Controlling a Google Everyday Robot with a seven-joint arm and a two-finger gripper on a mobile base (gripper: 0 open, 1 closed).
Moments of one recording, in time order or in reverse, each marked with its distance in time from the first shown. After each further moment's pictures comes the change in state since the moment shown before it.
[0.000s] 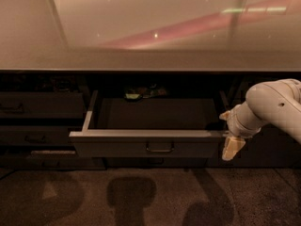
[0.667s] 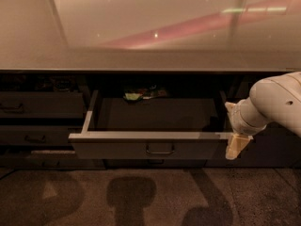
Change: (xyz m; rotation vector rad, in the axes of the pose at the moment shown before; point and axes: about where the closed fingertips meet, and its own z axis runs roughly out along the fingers) arm -0.004 0.001 -0.039 0.061 0.034 0.015
